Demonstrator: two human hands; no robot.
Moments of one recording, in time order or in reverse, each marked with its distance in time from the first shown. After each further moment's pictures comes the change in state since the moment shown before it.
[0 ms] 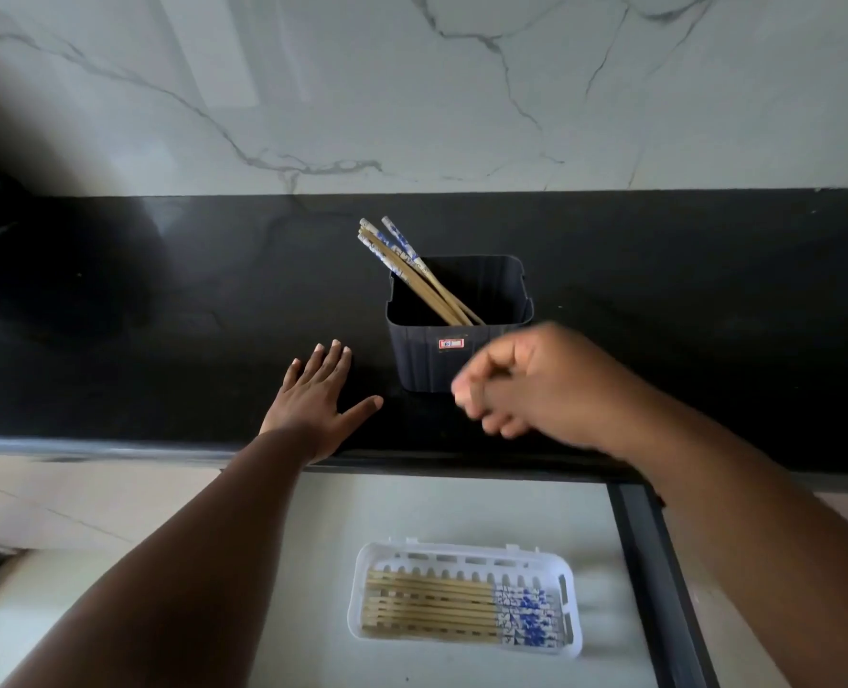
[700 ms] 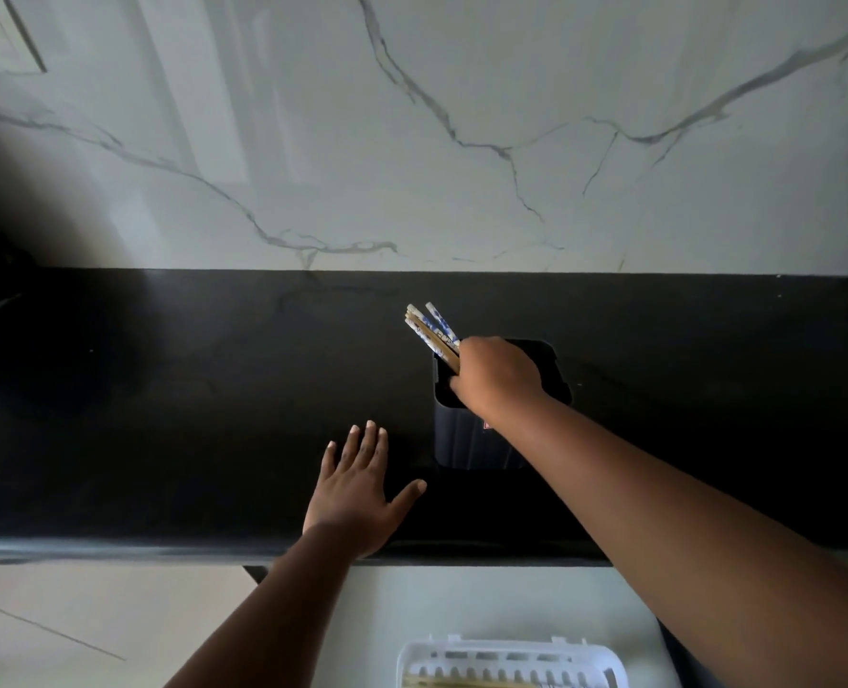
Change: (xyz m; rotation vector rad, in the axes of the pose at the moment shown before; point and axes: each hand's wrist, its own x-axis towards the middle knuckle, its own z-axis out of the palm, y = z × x) left_hand 0.000 -0.003 0.007 -0.011 0.038 0.012; right_hand 0.149 -0.036 0.035 -0.848 0.418 0.135
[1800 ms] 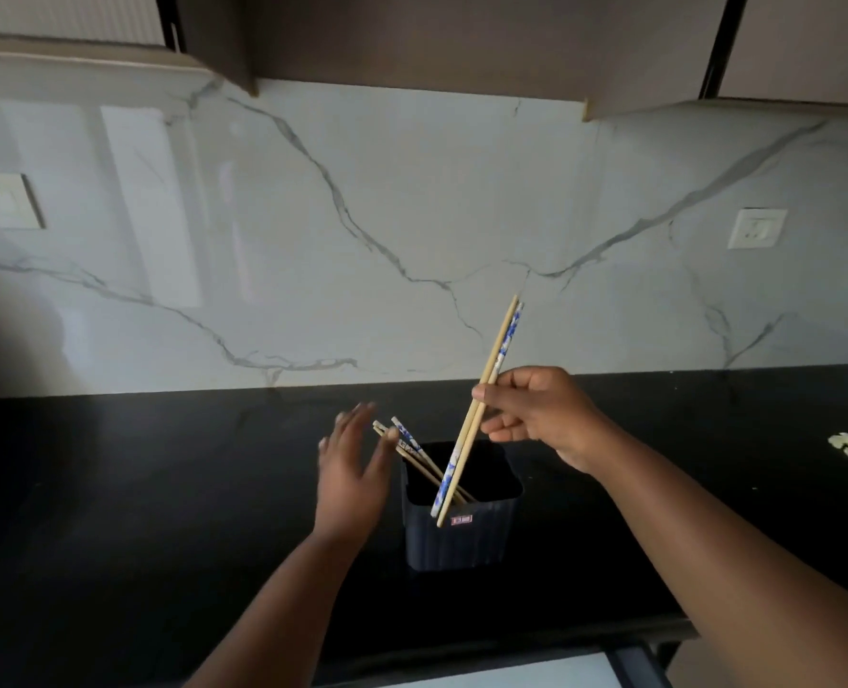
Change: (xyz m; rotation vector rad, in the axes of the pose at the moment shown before) left_hand 0.031 0.059 -0.140 -1.001 0.461 0.049; right_hand -0.056 0.049 -0.119 1.161 0.014 -0.028
